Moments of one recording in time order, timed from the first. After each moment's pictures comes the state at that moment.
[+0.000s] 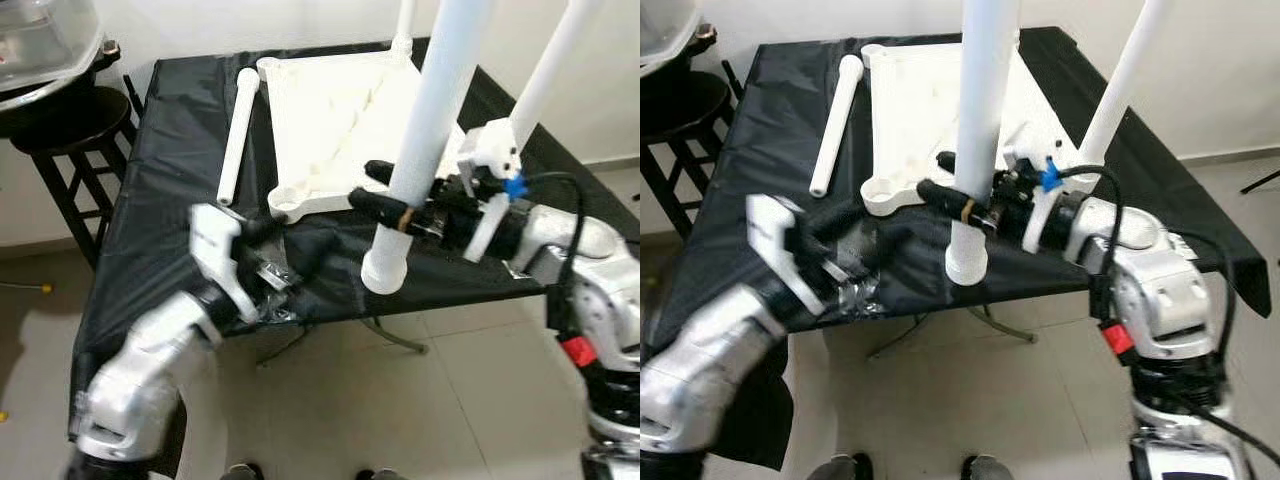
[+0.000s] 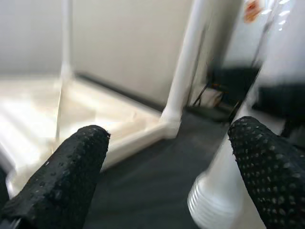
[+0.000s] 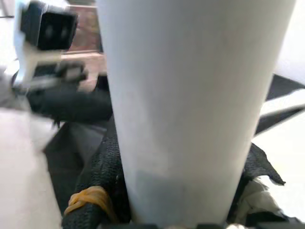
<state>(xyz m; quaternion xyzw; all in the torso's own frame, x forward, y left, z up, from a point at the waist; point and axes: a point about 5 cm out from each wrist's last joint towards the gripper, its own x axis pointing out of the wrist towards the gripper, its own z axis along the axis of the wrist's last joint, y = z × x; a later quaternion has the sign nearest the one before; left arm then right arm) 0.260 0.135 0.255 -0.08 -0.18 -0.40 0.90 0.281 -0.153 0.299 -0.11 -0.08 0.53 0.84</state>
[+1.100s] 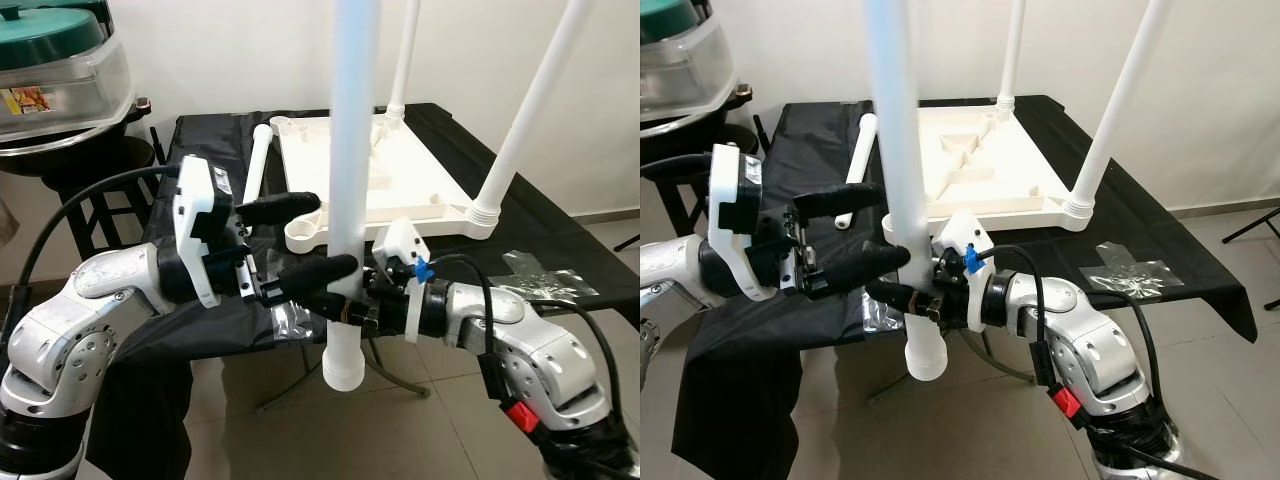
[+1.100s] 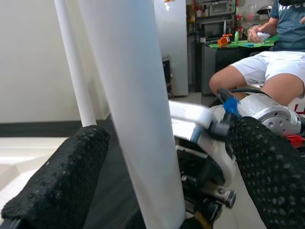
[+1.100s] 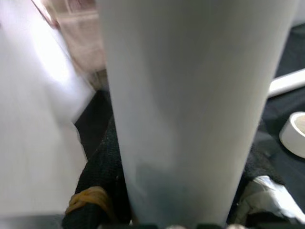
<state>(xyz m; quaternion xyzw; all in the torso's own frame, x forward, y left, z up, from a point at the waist) 0.248 0.125 0.292 0.04 -0.15 -0.58 0.80 0.273 -0.101 0.220 -0.11 0.05 0.54 0.84</state>
